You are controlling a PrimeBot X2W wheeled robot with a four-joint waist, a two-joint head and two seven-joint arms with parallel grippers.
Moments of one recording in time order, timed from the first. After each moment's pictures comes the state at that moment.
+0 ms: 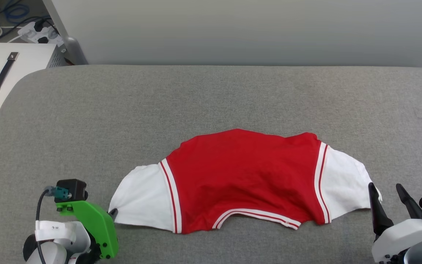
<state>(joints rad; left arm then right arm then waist) -0.09 0.42 -0.25 0.17 -0.67 0.06 0.50 0.07 -0.13 -0.12 0.00 0.21 0.13 0.06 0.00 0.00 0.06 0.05</state>
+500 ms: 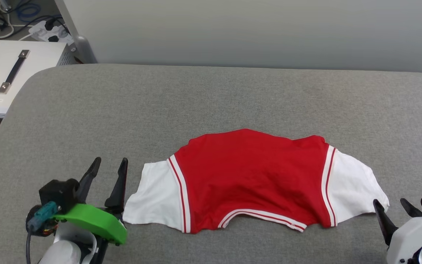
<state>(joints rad) -0.09 0.36 -0.23 0.13 -0.53 -0.04 -0.14 0.10 -0.24 -0.09 -0.06 0.26 0.13 0.32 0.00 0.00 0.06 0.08</state>
